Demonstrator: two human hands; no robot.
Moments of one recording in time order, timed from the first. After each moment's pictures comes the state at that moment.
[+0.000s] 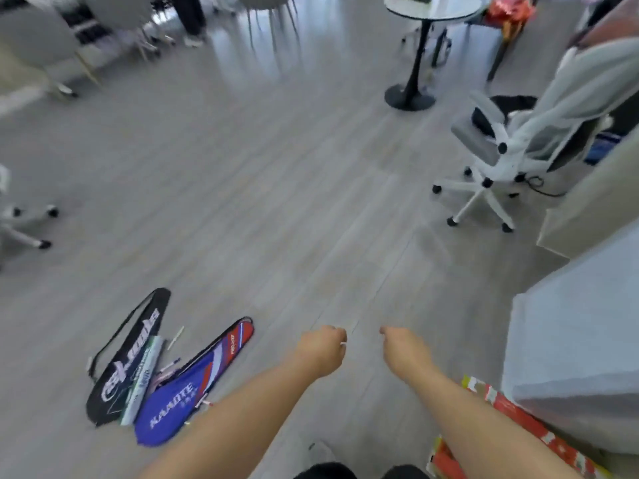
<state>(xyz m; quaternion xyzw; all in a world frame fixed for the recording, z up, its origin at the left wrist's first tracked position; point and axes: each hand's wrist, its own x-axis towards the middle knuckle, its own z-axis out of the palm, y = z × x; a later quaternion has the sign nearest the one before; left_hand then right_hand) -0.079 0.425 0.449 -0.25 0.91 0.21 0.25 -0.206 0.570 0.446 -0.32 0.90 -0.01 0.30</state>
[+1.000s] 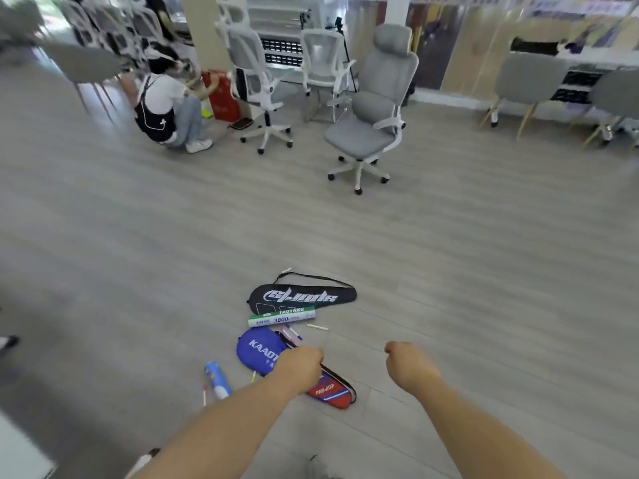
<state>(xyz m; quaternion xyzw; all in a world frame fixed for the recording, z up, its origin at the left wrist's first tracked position) 0.092 0.111 0.488 -0.78 0.57 0.25 0.10 -0.112 -0.009 0.509 -0.80 0.52 0.18 0.24</state>
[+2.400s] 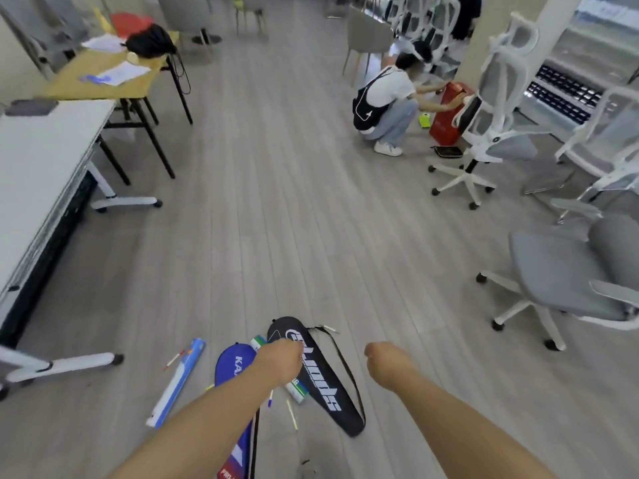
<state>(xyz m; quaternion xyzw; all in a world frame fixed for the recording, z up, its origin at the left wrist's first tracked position) 0.310 -0.315 0.461 -0.95 0.15 0.28 -0.07 0.278 -0.557 0.507 -0.94 0.06 0.31 0.08</state>
